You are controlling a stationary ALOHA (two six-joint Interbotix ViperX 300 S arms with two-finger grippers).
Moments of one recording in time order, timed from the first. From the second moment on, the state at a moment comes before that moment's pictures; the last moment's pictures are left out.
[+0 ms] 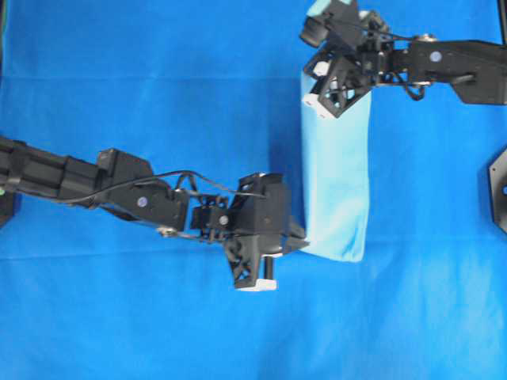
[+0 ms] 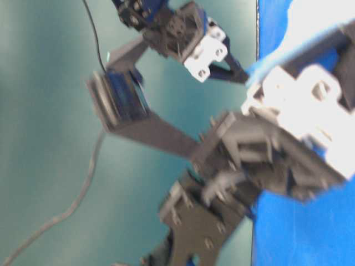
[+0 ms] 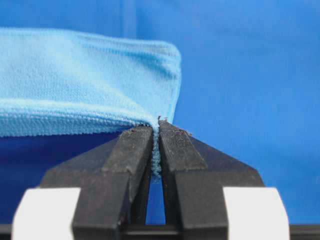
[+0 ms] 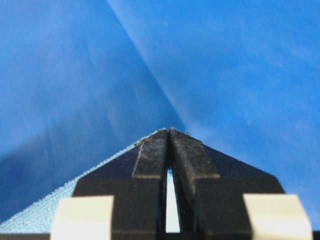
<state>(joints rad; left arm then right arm) -0.16 0.33 0.42 -0.03 -0.18 -0.11 -0.39 0.01 0.62 -0.64 0.26 0.75</state>
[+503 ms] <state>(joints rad) -0.19 0.33 0.44 -0.03 -0.16 -0.12 -0.38 0.04 0.60 -0.64 0.20 0.75</state>
